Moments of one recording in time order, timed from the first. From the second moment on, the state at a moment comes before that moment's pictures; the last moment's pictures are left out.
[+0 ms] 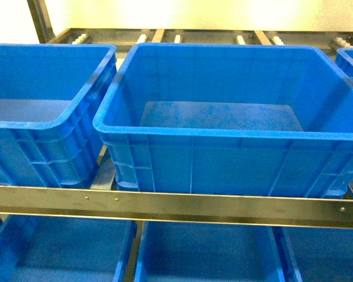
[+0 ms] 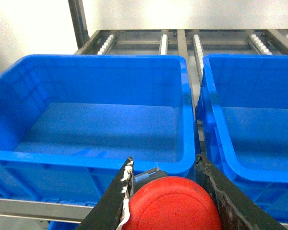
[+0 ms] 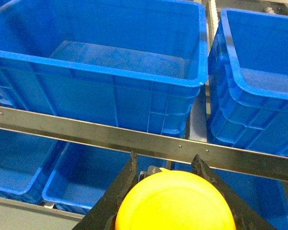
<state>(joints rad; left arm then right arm) -0.21 1.00 0.29 0.62 -0.32 -0.02 0.04 0.11 0.09 -0.18 -0.08 -0.07</state>
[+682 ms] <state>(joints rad) -0.21 1.00 0.29 0.62 -0.32 -0.02 0.04 0.11 0.09 -0.18 -0.08 -0.07</state>
